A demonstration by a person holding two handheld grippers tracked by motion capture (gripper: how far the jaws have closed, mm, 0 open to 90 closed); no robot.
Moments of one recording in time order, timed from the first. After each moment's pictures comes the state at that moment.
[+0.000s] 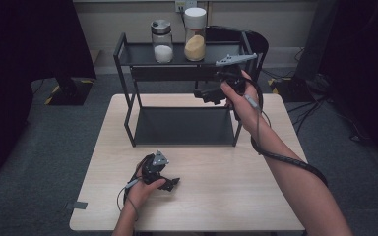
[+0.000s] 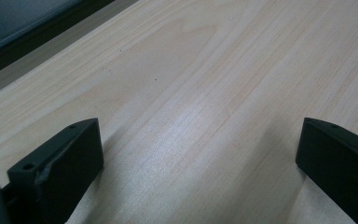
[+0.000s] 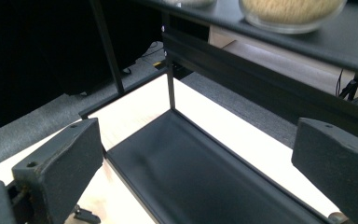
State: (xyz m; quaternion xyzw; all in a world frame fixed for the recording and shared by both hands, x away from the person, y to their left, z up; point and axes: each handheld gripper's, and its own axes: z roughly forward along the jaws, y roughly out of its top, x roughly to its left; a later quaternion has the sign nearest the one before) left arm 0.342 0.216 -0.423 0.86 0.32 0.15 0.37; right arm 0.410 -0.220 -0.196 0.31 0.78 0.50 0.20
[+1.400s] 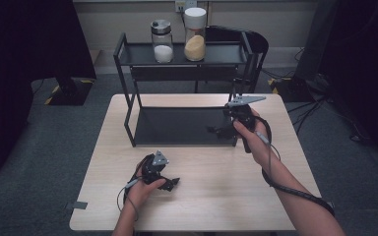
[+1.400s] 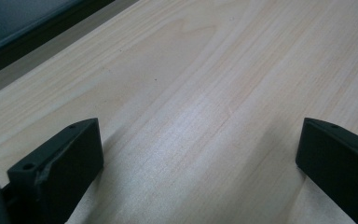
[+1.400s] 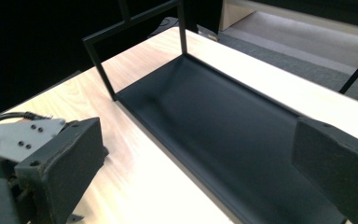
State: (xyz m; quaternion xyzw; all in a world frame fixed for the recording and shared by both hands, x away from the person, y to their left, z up) left arm 0.342 0.216 -0.423 0.86 0.32 0.15 0.37; right arm 0.388 -0.263 -0.286 0.32 0.79 0.50 0.15
